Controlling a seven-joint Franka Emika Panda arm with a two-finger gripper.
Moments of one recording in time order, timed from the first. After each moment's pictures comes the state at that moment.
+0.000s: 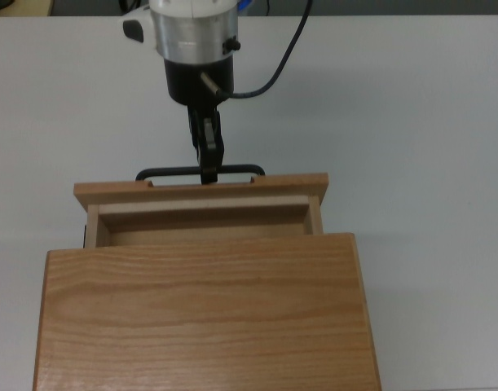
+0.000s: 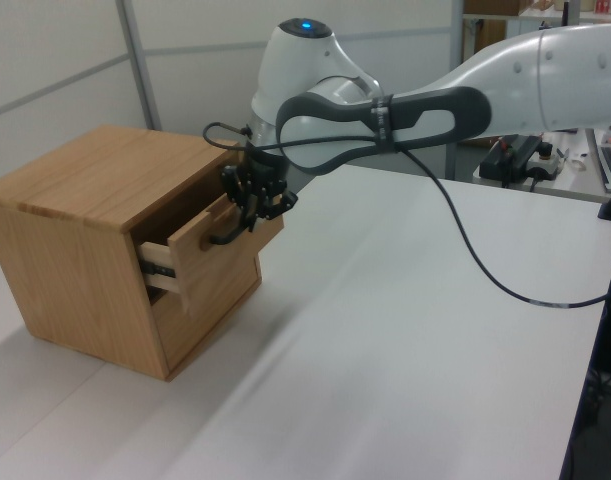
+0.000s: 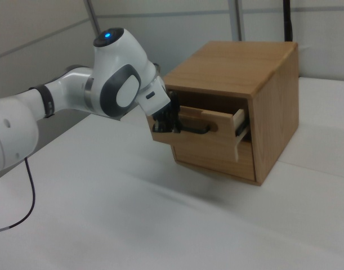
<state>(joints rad) -0.07 0.25 0.17 -1.54 -0.05 2.20 1.43</state>
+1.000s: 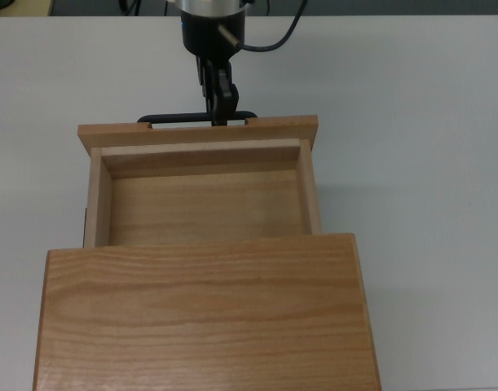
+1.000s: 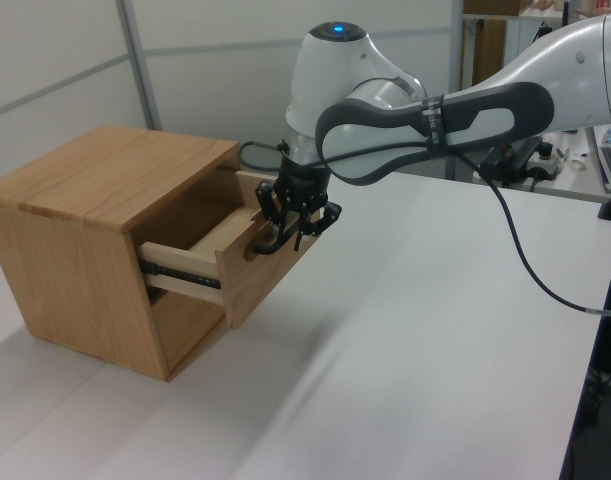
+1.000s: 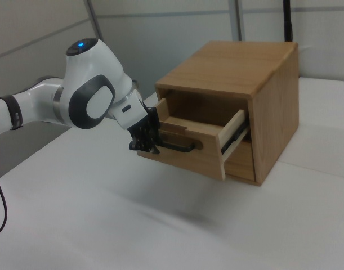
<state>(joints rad) -0.06 0.05 0.17 -1.78 -0.05 2.17 1.38</state>
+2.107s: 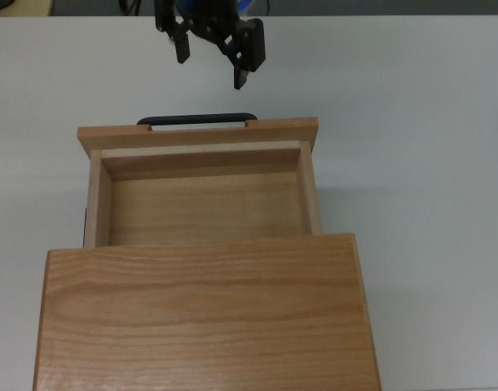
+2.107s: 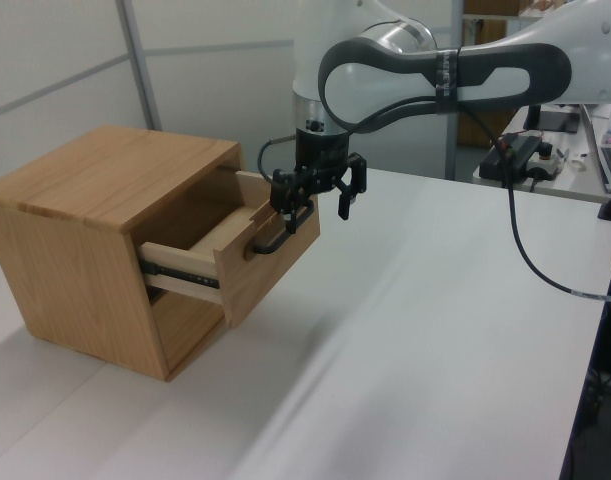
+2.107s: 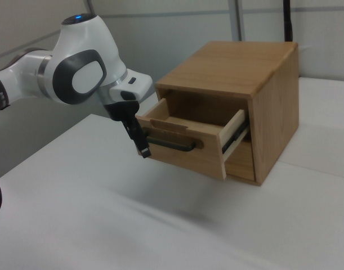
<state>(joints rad) -0.07 0.03 0.16 -1.65 -0.01 1.83 0.53</state>
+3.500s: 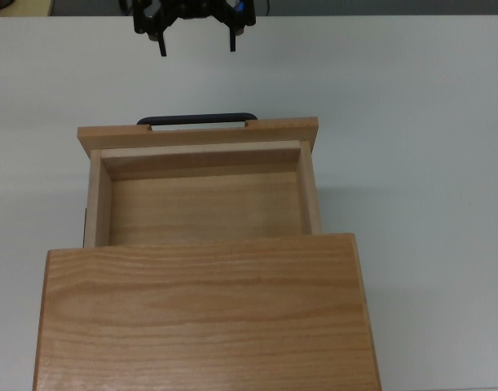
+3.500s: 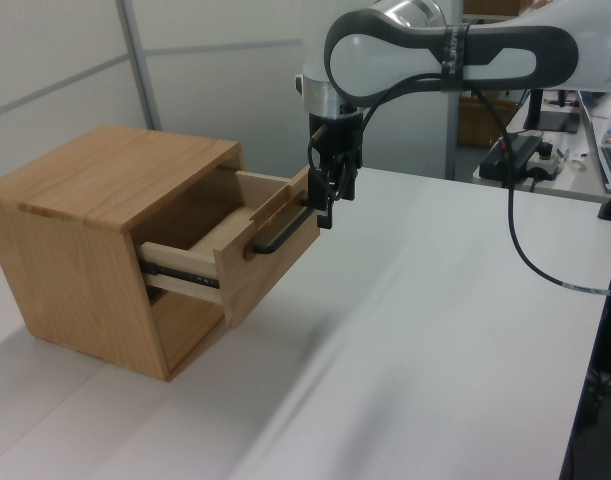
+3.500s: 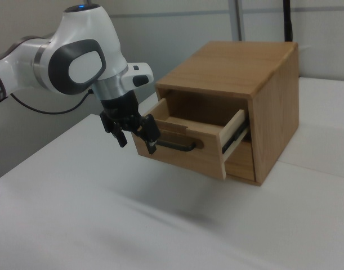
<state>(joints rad) -0.08 0.03 0.15 -1.59 -0.01 1.68 -0.09</state>
